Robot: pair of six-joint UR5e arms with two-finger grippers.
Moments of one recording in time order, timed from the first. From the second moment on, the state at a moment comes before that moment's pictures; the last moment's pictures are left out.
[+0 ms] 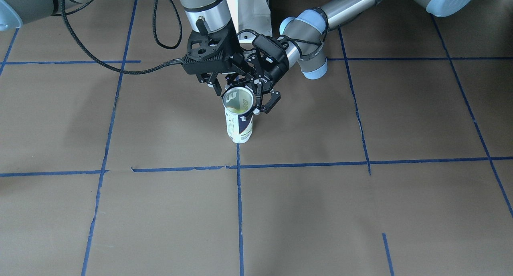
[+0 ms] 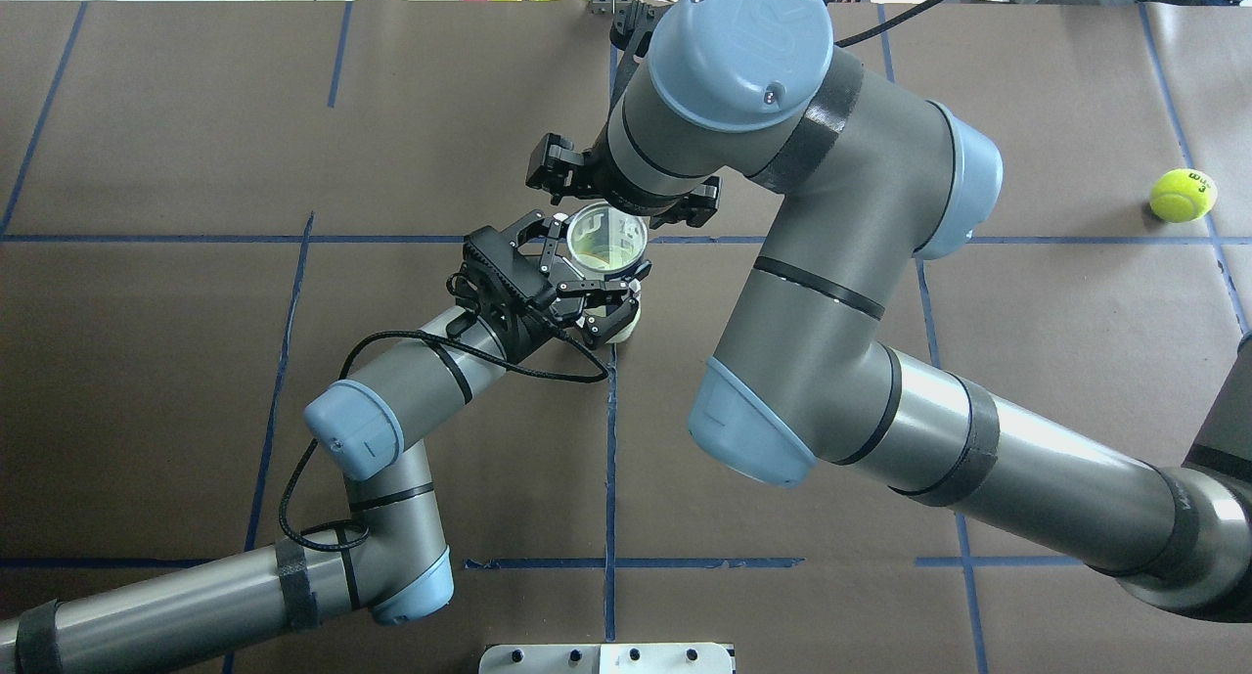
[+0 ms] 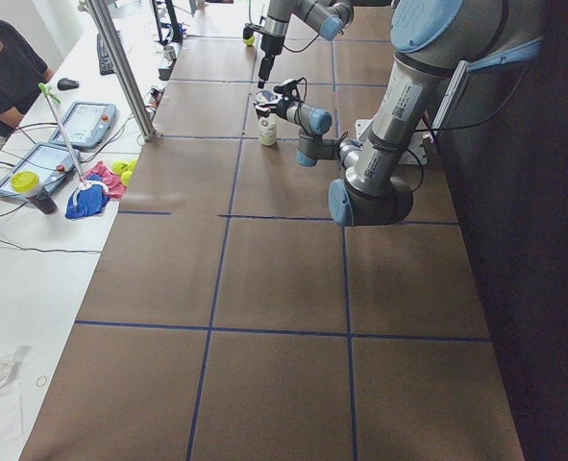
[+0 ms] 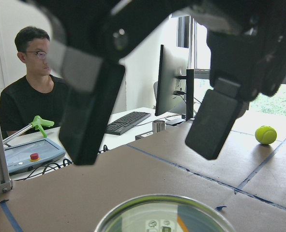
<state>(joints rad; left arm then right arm) -0.37 -2.21 -1.33 -3.12 -1.14 -0.38 0.62 -0.72 1.78 -1.61 1.83 1.37</state>
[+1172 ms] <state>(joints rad) -0.37 -2.21 -1.33 -3.12 -1.14 -0.38 1.13 -1.20 1.74 -1.61 2.06 0.46</state>
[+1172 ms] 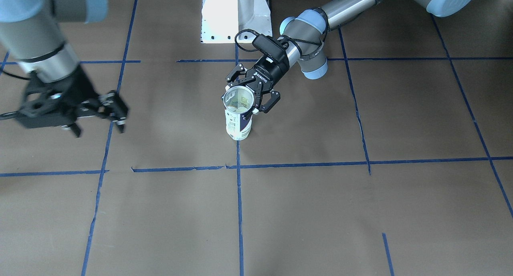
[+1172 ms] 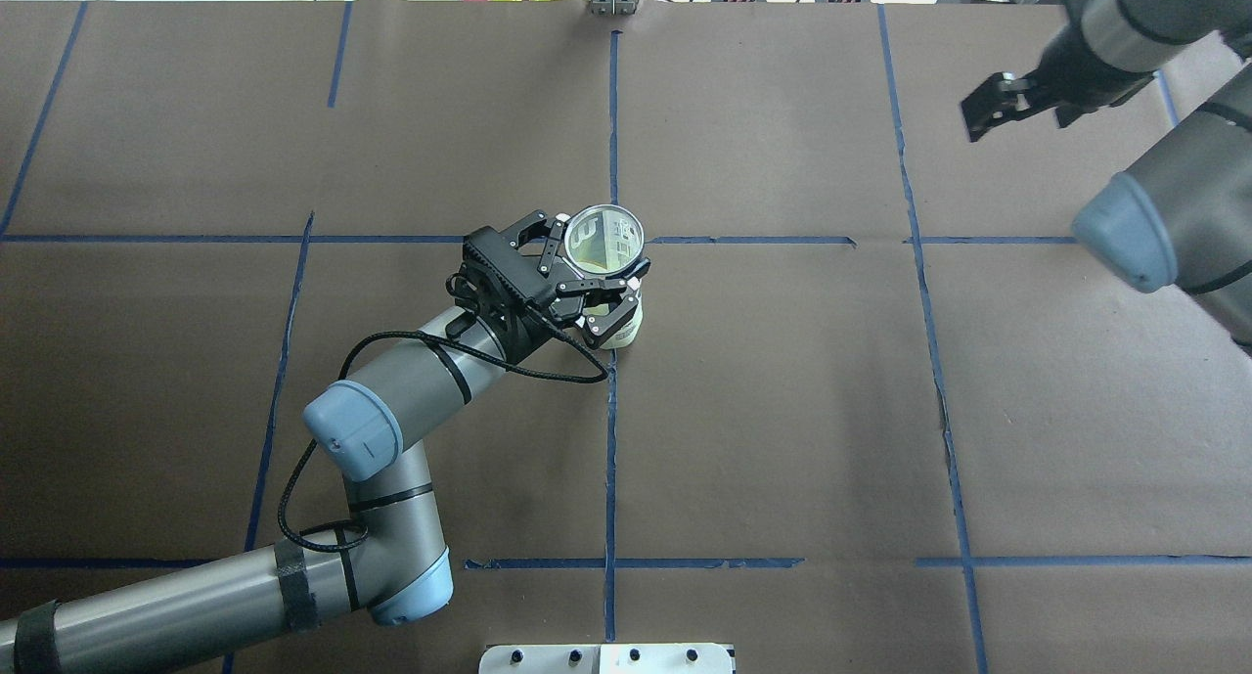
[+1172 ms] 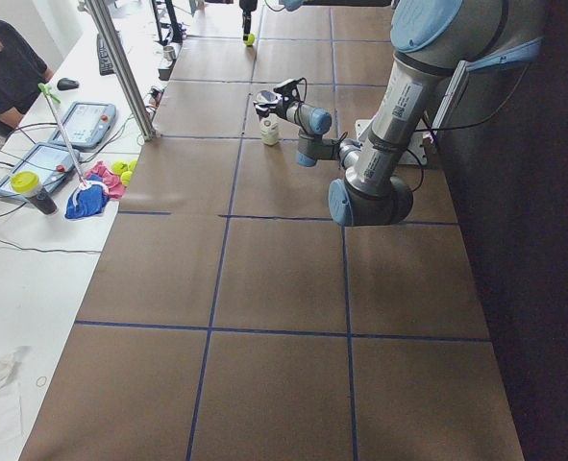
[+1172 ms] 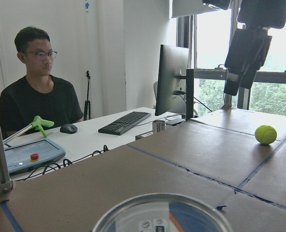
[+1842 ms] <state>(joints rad) -0.37 -2.21 -1.33 -3.12 -1.14 -0.38 1.30 -1.24 1.20 -1.19 2.10 0.10</state>
